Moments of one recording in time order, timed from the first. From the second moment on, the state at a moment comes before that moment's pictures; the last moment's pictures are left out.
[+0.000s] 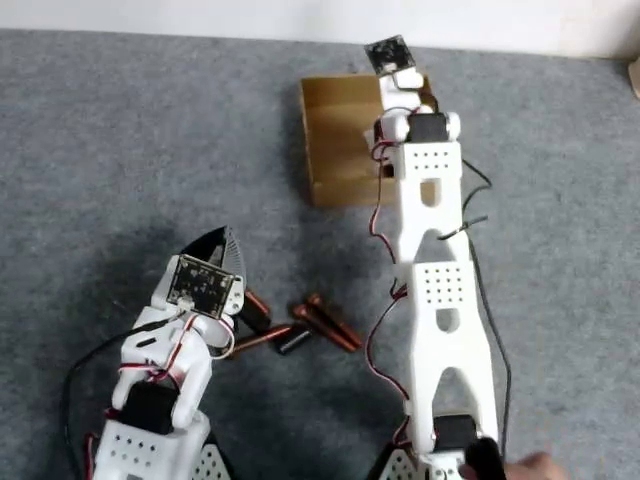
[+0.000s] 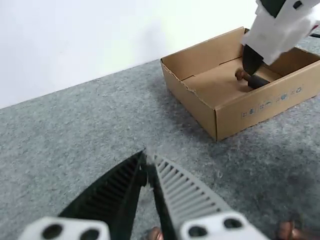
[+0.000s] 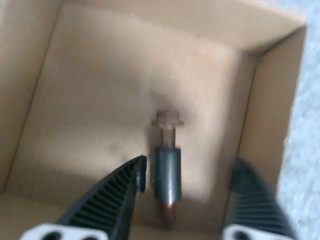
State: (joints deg) left arm 8.0 -102.6 94.4 33.0 -7.3; right arm -8.1 73.4 -94.5 85.3 18.5
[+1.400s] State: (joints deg) left arm -1.3 -60.1 72.6 33.2 -0.4; right arm -25.9 -59.2 29.1 86.4 18.2
